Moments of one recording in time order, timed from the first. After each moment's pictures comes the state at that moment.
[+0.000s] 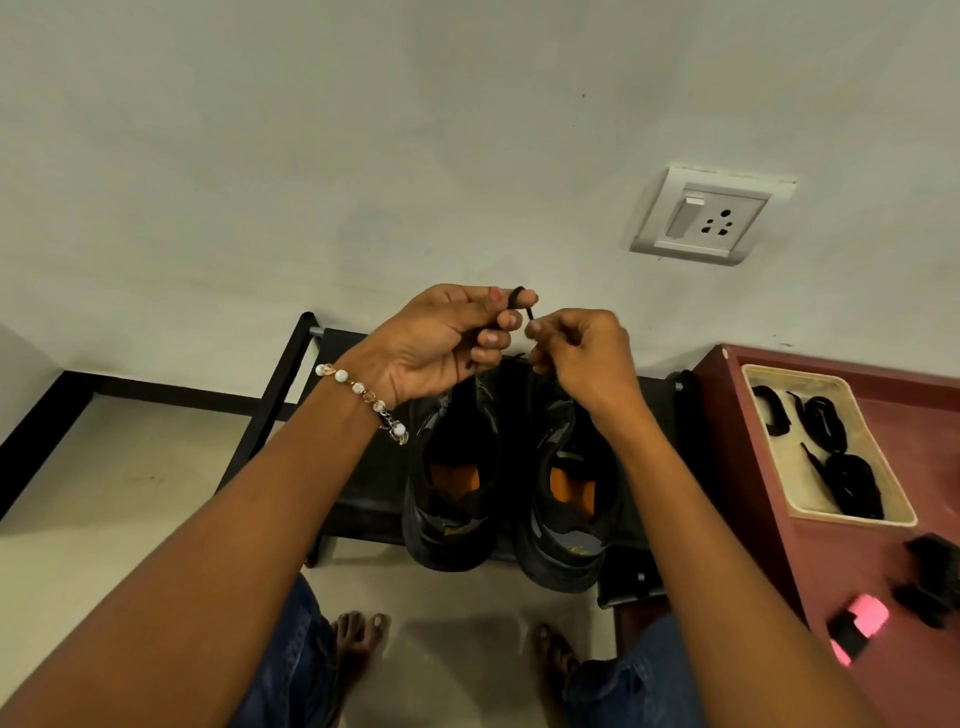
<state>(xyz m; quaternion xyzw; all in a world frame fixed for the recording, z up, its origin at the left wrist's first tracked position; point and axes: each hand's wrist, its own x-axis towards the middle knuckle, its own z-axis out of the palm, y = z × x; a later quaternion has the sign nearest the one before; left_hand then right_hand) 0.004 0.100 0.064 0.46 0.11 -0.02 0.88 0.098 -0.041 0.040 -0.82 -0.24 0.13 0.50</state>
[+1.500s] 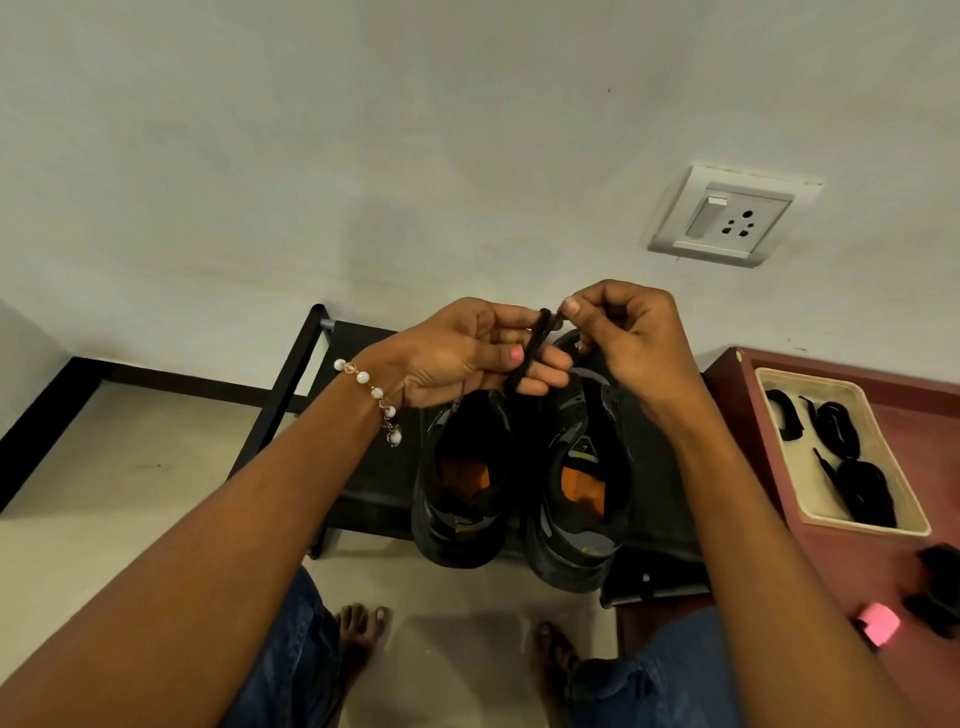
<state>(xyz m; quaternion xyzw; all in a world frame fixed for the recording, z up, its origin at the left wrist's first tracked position) -0.005 0.103 0.056 0.53 0.06 -0.09 0.84 0.110 -0.058 0.061 -0.74 -0.36 0.11 0.55</state>
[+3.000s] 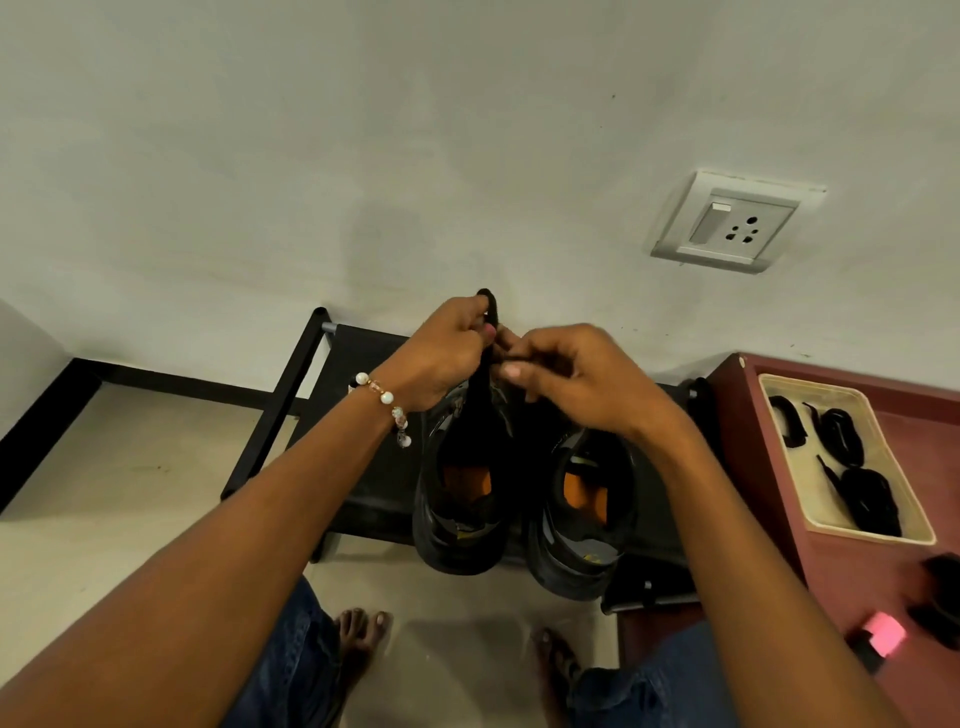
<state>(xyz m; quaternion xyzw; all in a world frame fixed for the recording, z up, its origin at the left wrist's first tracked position) 0.005 0.104 0.040 0.70 0.21 0.05 0.68 0.087 -0.046 0.062 -0.76 -0.50 0.22 0.36</state>
